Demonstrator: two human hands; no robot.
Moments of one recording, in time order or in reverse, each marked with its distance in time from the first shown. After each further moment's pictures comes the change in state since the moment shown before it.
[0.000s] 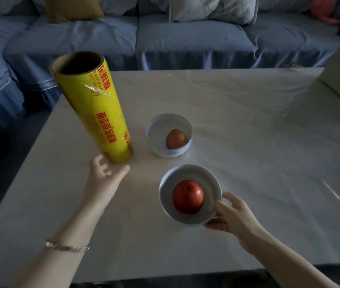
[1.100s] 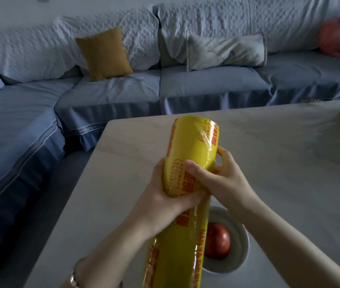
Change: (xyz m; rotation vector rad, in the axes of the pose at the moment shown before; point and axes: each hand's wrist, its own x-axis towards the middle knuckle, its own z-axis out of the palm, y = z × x) left_hand -0.053 0.111 -0.026 -0.031 -0.494 0.256; right_hand -0.031 -0.145 0.081 -0.001 -0.117 -0.529
